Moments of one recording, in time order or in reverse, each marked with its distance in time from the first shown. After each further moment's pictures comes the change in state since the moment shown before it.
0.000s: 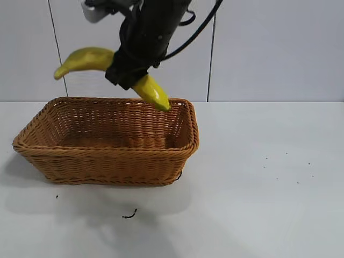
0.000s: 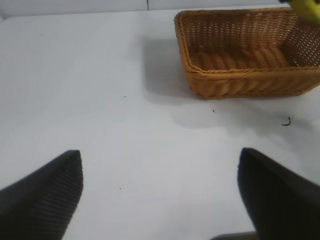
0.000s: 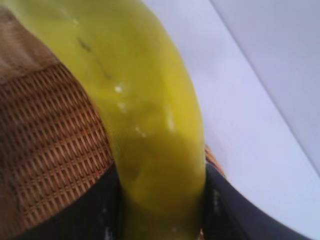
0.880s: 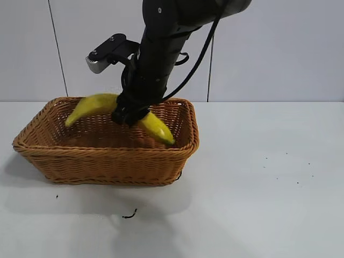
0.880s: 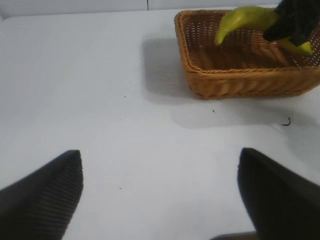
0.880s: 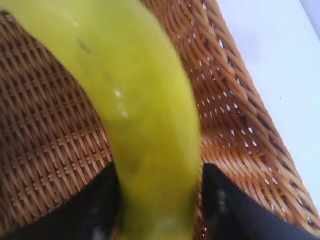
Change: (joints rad) left arm 0.000 0.000 0.000 0.000 0.000 0.000; right arm 0.000 -0.015 -0.021 0.011 0.062 0.060
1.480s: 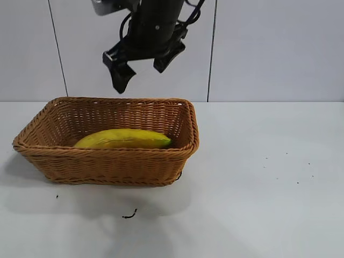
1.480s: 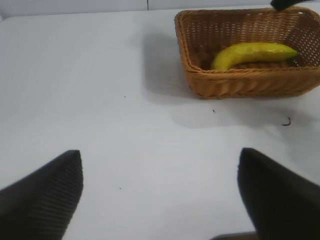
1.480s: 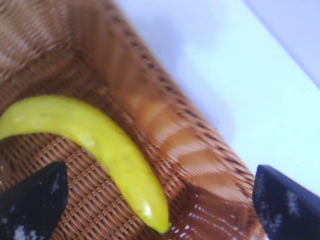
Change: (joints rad) left arm 0.000 0.000 0.000 0.000 0.000 0.000; right arm -0.191 -0.017 -0.331 0.004 0.377 0.394
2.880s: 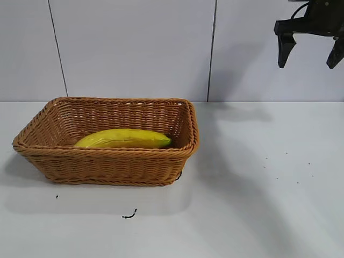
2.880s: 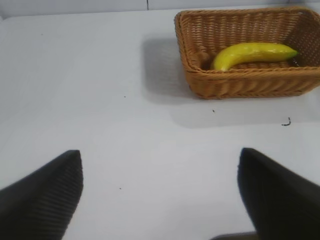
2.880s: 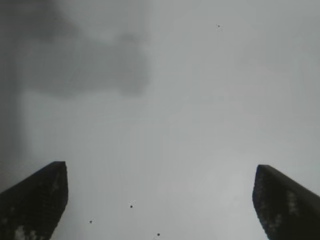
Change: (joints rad) left arm 0.000 0.000 0.000 0.000 0.000 0.000; right arm -0.457 -0.155 0.284 0.033 0.181 0.018
